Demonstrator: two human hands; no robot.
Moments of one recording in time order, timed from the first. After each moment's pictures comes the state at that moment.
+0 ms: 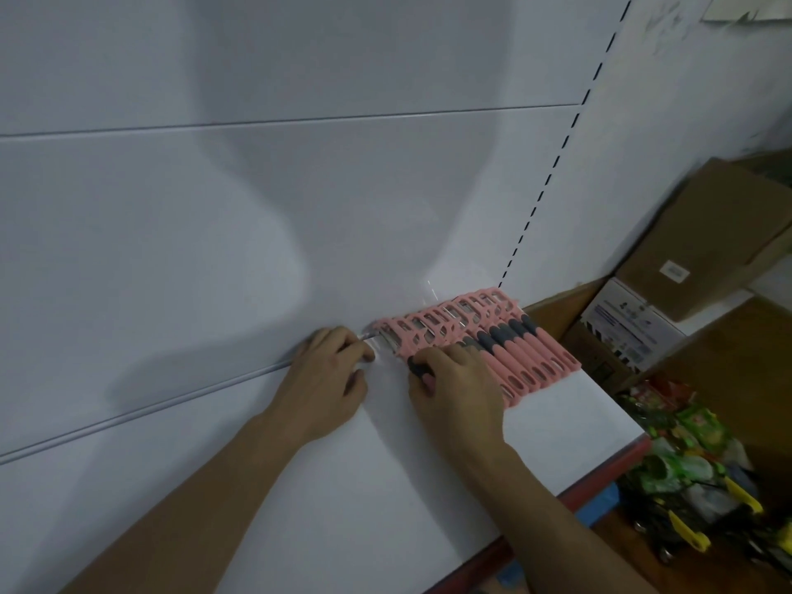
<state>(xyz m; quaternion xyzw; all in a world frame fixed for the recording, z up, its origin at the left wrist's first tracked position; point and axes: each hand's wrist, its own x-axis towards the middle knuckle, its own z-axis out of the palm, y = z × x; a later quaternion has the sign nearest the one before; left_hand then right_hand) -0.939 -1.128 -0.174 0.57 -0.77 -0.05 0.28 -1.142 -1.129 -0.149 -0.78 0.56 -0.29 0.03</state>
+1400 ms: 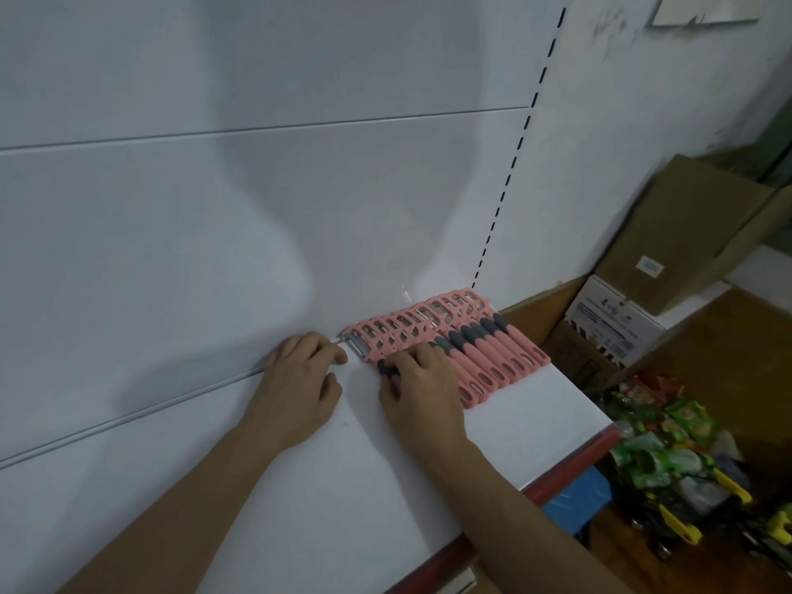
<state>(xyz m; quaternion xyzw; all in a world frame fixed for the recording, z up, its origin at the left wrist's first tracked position) -0.946 -1.126 -0.180 0.62 -0.75 -0.04 0.24 -1.142 -1.138 -0.173 -0.77 0.56 -0.31 0.05</state>
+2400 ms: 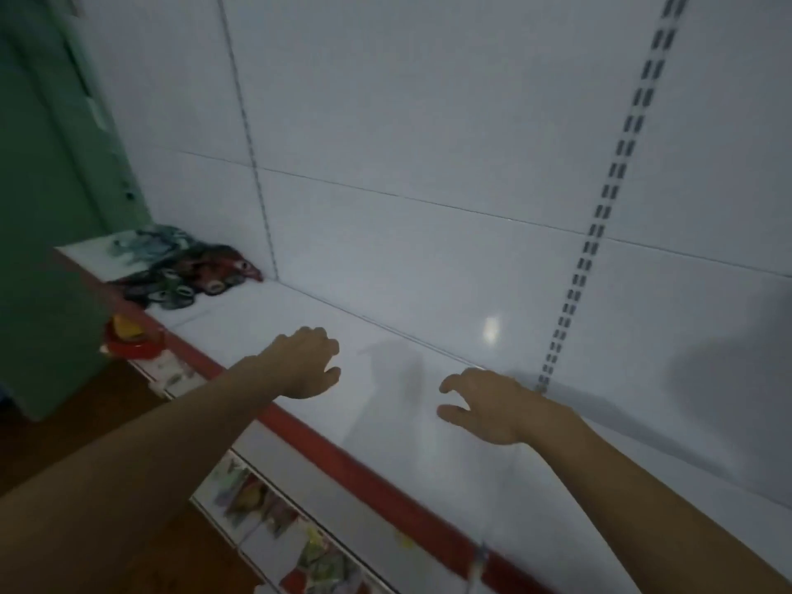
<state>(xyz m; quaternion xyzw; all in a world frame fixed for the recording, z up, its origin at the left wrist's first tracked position) -0.640 -0.632 -0.040 0.94 -0.34 -0.05 -0.10 -0.798 -0.892 -0.051 -0.99 0.01 0.12 0.10</state>
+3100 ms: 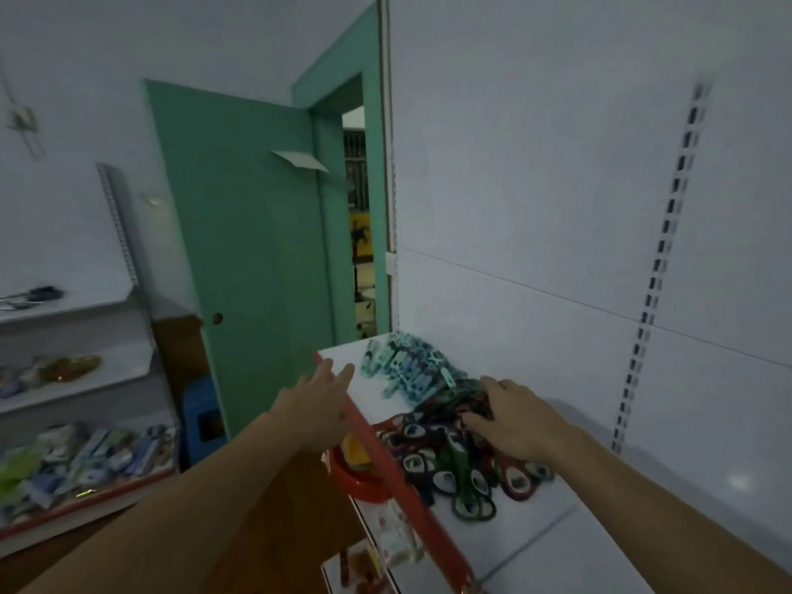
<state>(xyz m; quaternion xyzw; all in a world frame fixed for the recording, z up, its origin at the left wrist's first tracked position) -0.263 -0.164 0.025 1.00 -0.04 0.00 -0.02 -0.241 -0.469 0.009 -0.98 -0.12 0.01 0.13</state>
